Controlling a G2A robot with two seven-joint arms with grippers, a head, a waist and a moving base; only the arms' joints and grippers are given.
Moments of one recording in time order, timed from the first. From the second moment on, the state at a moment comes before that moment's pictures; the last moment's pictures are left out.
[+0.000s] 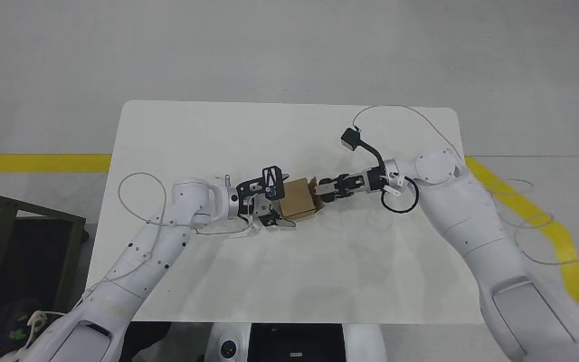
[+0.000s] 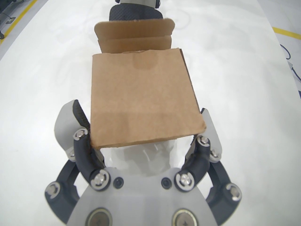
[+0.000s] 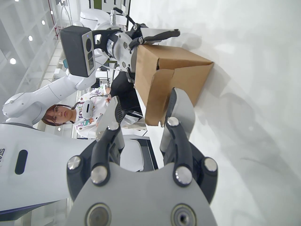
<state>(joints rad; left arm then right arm) 0.90 -1.10 -0.91 -1.33 1.37 -0.90 -0.04 -0.58 -1.19 0.83 -0.90 0.38 -0.46 1.36</state>
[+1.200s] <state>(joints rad) 0.90 -1.10 -0.91 -1.33 1.39 -0.92 -0.03 -0.57 -1.23 0.80 -0.77 0.43 -0.39 1.40</state>
